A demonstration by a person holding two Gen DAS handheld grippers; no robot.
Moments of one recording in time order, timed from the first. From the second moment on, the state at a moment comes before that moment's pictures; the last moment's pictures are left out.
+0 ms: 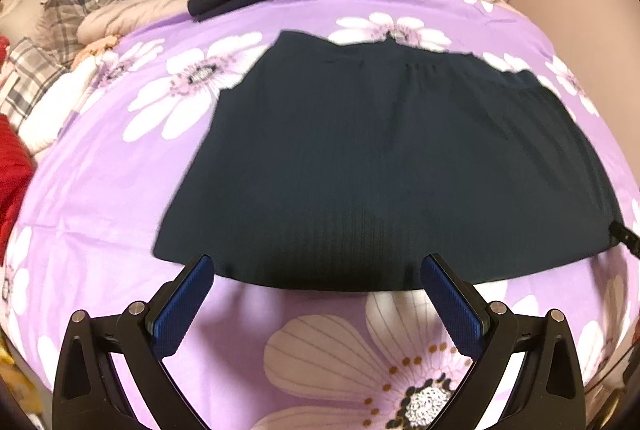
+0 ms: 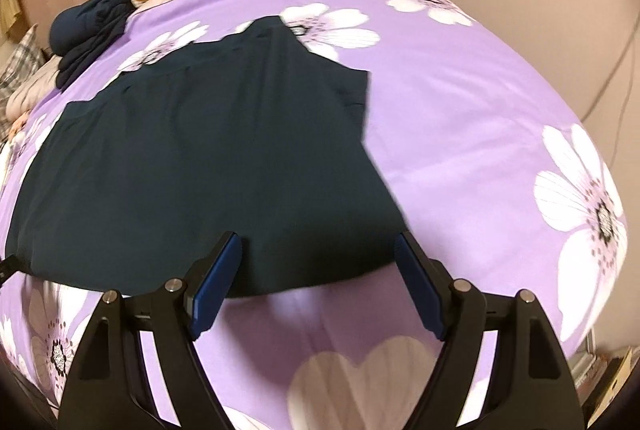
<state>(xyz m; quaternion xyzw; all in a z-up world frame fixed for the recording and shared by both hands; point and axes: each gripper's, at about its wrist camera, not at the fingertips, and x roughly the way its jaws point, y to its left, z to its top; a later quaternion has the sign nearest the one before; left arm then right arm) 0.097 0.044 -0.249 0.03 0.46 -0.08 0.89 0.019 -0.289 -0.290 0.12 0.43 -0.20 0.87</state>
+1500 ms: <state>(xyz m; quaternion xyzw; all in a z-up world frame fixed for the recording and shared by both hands) 0.040 0.027 -0.035 0.04 0.30 -0.07 0.95 -0.008 -0.142 -0.017 0.01 0.29 -0.02 0.96</state>
